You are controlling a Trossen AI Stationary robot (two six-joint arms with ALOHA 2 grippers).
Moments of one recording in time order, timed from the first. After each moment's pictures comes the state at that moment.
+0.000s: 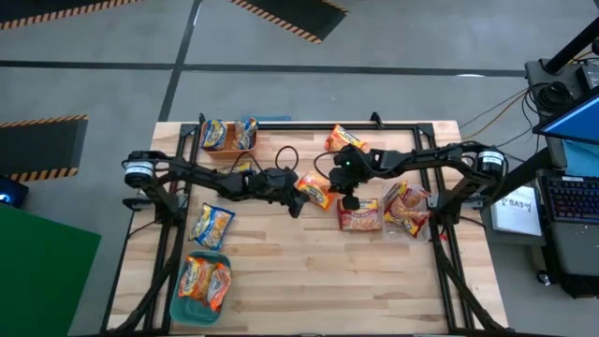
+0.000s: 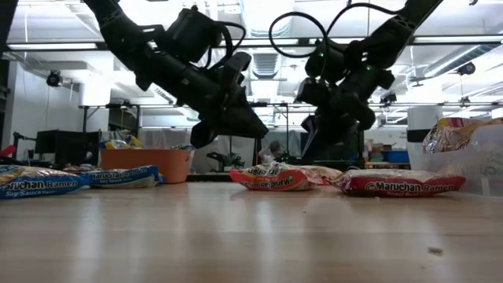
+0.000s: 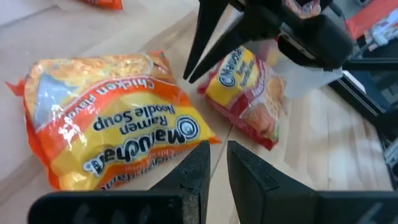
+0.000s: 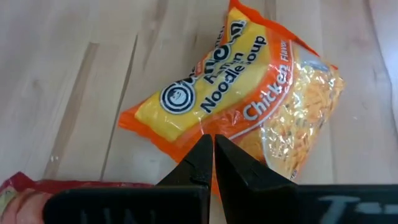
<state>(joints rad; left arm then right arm) 0.11 1.71 0.81 0.38 0.01 -0.62 -0.34 1.60 0.84 -0.12 -0.32 -0.38</state>
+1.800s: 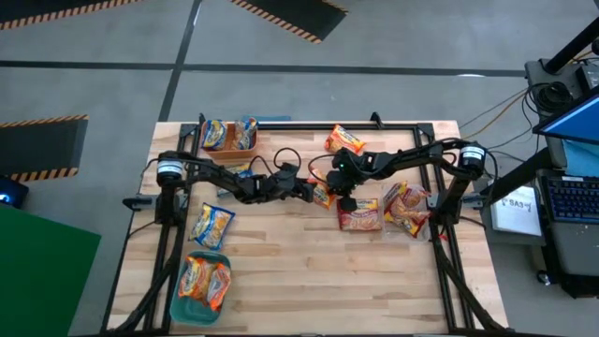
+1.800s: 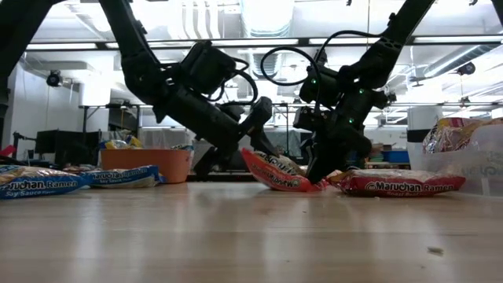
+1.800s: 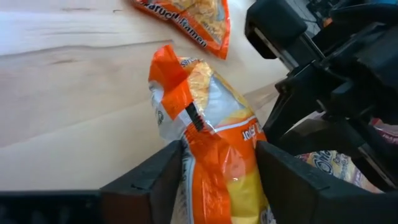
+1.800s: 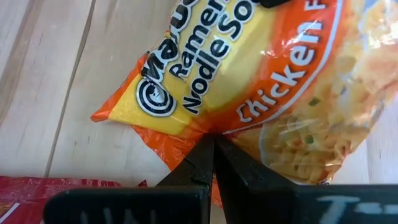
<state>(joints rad) 0.13 1.95 0.85 0.62 -0.31 -0.85 -0.37 1.76 0.84 -0.07 -0.31 -0.41</state>
